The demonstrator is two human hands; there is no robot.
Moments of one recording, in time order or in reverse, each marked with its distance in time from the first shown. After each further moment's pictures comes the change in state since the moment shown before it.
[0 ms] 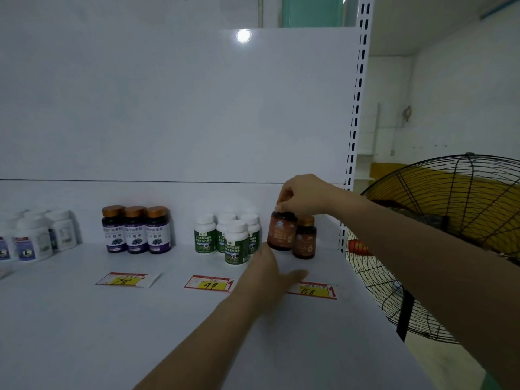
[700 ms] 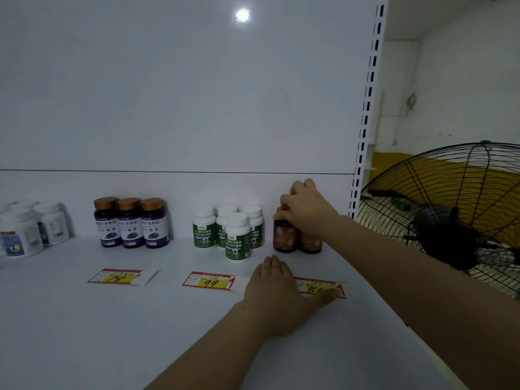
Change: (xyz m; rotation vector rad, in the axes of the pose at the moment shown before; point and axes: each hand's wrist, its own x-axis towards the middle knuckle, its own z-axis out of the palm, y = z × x) left_hand -0.007 -0.006 0.020 0.613 -0.290 0.022; right_hand 0.026 0.031 0.068 -0.393 0.152 -0.086
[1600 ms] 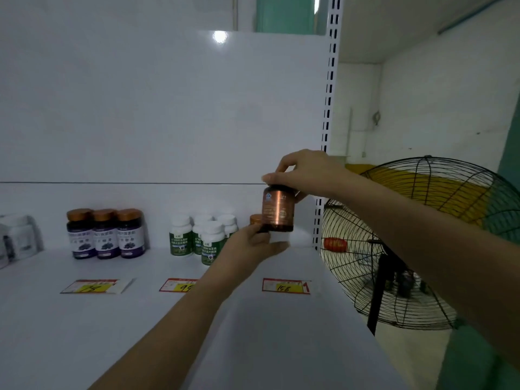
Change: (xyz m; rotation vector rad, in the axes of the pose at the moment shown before) left_hand -0.017 0.004 -0.062 -1.065 0.190 0.188; right_hand -0.050 0.013 -0.129 0.629 0.064 0.192
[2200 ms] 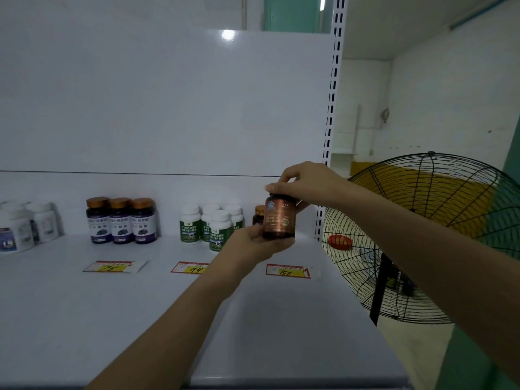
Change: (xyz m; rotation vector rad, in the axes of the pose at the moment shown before) left_hand -0.031 -0.001 0.003 -0.111 -0.018 -0.032; right_hand -0.027 0.002 0.017 0.077 -0.092 0.047
